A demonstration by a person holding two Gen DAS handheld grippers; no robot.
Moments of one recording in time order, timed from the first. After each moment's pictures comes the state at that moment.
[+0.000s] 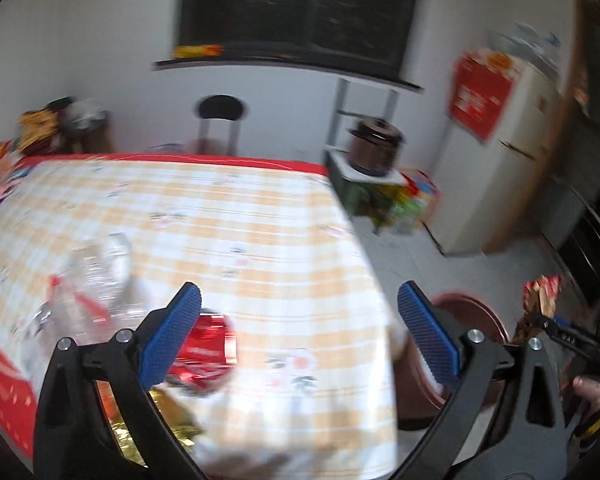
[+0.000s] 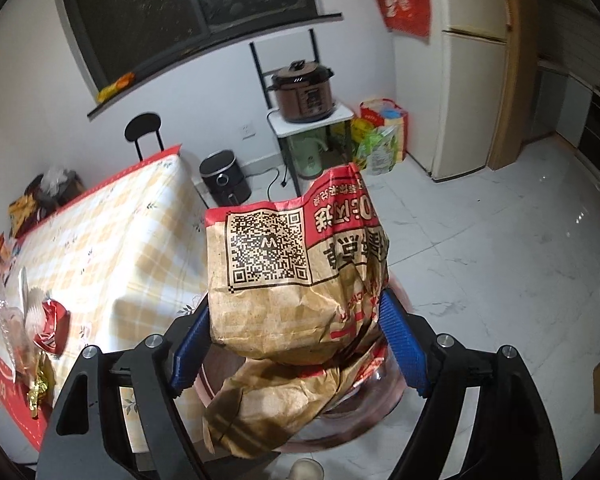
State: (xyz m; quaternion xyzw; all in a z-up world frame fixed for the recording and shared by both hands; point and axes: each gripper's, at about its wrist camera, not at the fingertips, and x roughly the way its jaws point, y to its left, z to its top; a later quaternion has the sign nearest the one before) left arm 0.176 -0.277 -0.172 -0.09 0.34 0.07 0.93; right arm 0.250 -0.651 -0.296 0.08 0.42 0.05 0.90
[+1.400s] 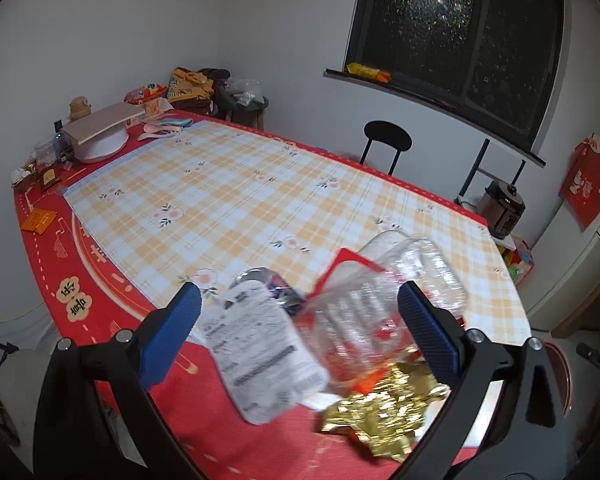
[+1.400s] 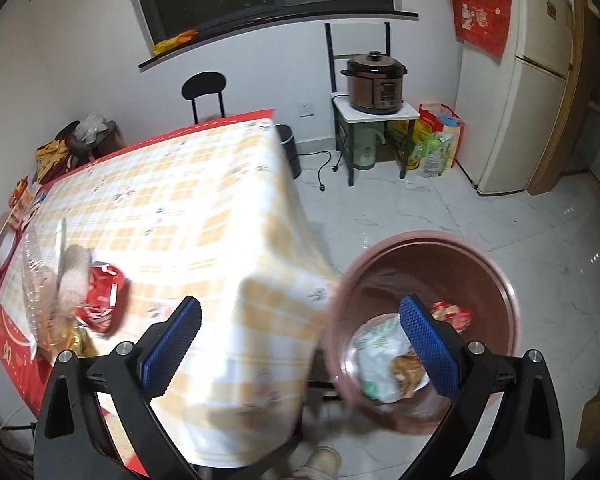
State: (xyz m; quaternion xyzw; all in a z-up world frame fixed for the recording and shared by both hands) left arm 0.013 -0.034 -0.166 -0.16 0.31 0.26 0.90; right arm 0.223 -0.471 -0.270 0.03 0.43 0.11 0.90
